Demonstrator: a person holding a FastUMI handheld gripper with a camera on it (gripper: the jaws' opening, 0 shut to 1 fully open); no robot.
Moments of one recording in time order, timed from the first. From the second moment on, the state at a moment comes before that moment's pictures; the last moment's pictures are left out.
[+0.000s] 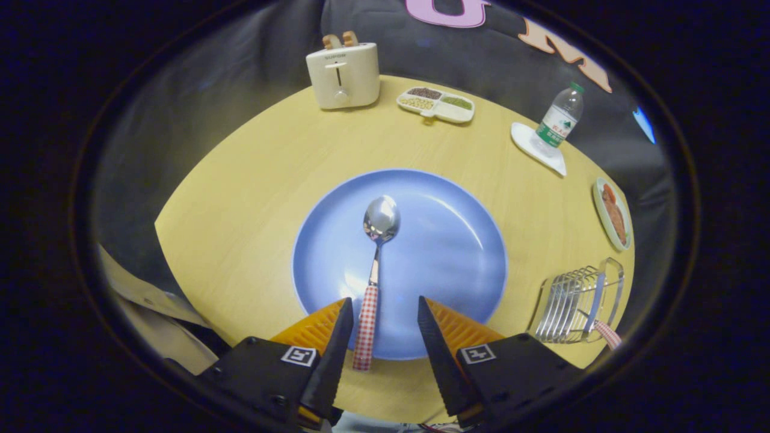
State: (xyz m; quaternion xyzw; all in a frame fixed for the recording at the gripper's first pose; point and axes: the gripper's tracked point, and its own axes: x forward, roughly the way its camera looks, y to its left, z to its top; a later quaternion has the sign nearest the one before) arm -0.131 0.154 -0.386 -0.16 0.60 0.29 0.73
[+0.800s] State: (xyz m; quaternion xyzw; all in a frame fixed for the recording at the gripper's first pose) arm -0.138 0.131 -0.376 -0.20 0.63 0.31 0.68
